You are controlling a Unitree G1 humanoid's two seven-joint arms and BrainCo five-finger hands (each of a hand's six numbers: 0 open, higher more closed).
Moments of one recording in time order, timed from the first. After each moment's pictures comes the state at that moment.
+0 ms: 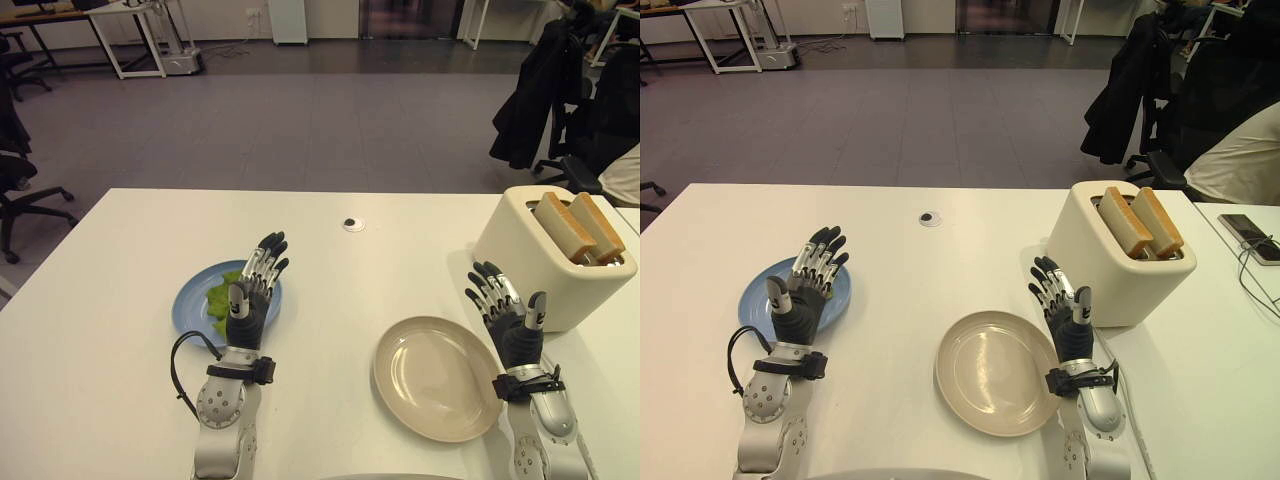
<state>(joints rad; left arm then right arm) 0.23 0.05 -0.02 -0.32 -0.18 -0.27 -0.18 0.30 -0.10 -0.11 -0.29 0.30 -0.10 0.26</state>
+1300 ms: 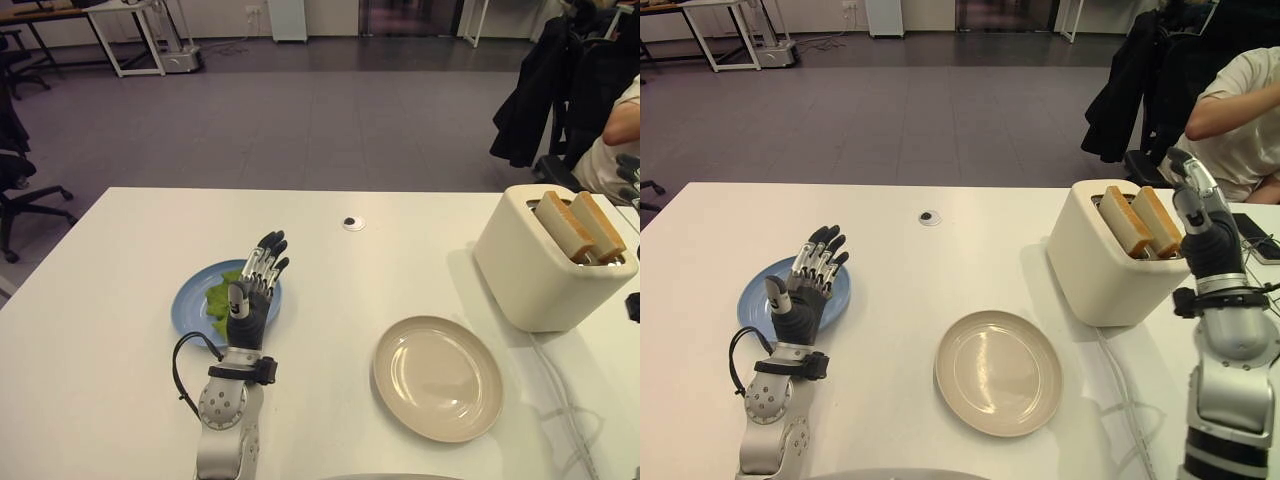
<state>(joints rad) 0.24 0.03 -0.03 -0.34 -0.18 -0.26 -0.16 -0.02 -0.66 -0.45 -0.18 -0.03 -0.02 0.19</state>
